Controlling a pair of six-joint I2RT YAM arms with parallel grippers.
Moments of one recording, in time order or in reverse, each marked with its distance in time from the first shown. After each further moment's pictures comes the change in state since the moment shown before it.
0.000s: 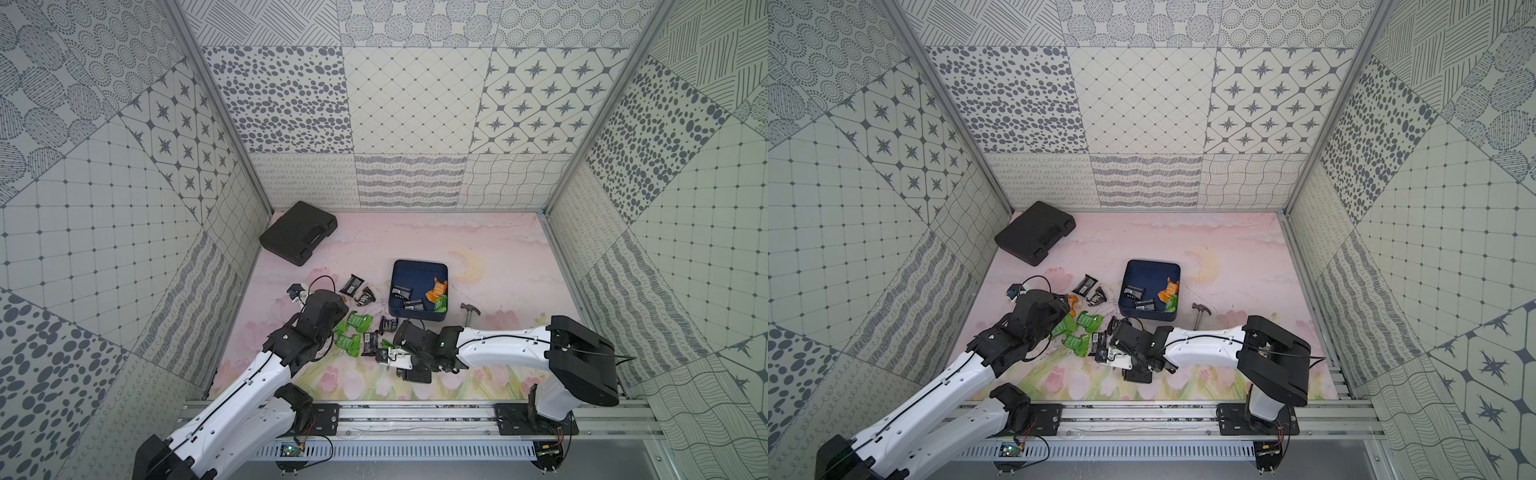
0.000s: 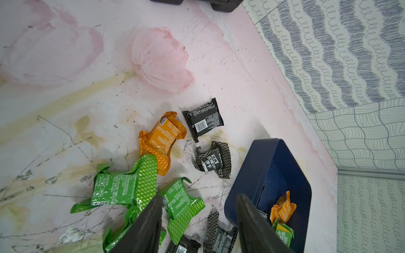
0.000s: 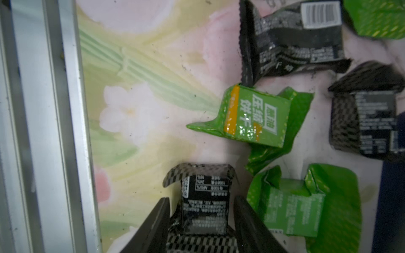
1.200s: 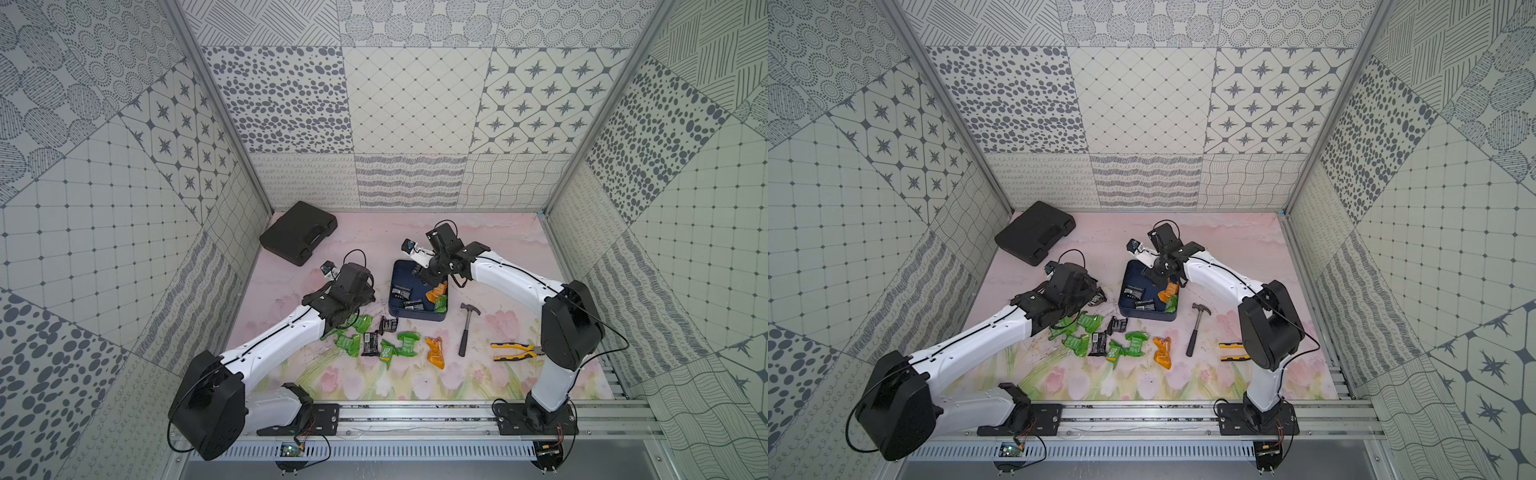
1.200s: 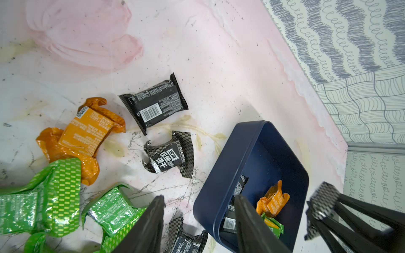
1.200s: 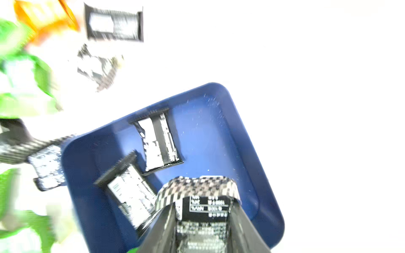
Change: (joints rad) left arm -0.068 0.428 0.242 0.097 0.068 -0.005; right arm -0.581 0.128 0.481 -0.130 -0.072 -0.111
